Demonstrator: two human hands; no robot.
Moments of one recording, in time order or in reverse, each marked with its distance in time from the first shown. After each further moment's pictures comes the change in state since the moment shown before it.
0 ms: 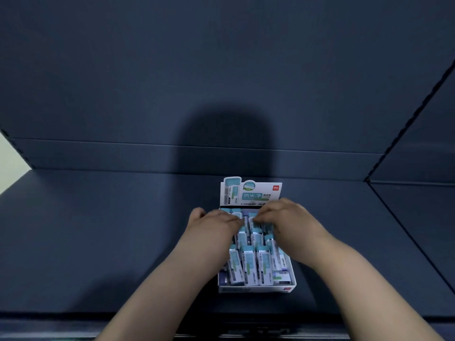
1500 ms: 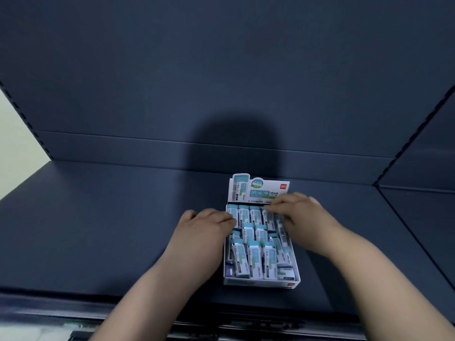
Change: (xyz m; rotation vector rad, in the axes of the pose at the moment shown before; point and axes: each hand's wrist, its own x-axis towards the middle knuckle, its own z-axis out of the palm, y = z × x) left_hand -0.033 -0.005 -0.008 -0.006 0.076 -0.069; right_hand -0.001 0.011 -0.009 -0.008 0.017 0.005
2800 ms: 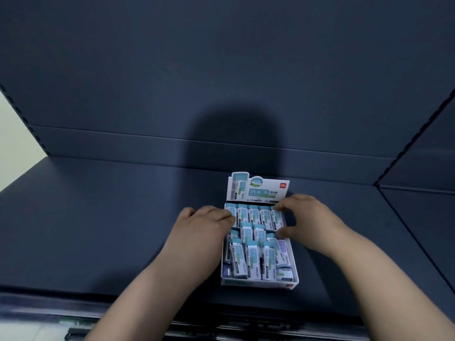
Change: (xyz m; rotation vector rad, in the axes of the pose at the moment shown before) left_hand 0.000 0.000 0.001 -0.042 0.069 0.033; right_hand -0.002 0.006 -0.002 0.079 -0.040 0.217
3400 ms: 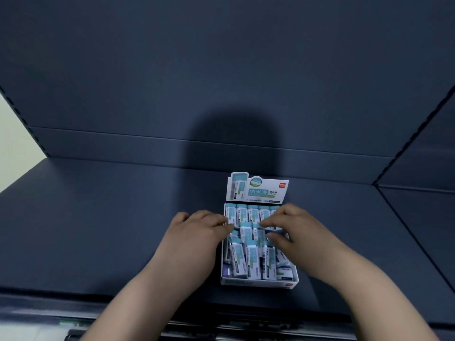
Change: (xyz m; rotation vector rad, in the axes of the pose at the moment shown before) left_hand -0.009 -0.005 -0.001 -0.059 -0.005 0.028; right_hand -0.032 -0.026 0.007 0.165 0.041 -0.164
